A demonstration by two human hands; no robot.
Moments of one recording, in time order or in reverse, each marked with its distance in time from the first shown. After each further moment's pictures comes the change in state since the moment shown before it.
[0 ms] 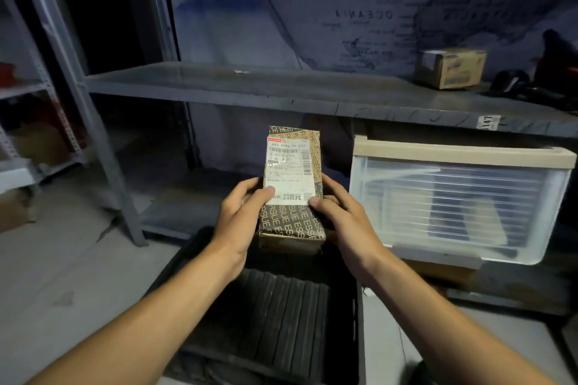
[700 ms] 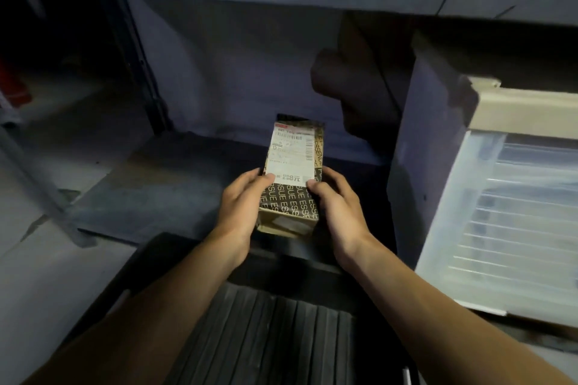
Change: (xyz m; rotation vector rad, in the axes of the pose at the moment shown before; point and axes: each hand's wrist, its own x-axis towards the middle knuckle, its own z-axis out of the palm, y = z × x) left_hand 0.277 -0.198 -0.007 0.031 0.115 -0.202; right_hand 0.269 0.190 -0.026 0.117 0.223 0.191
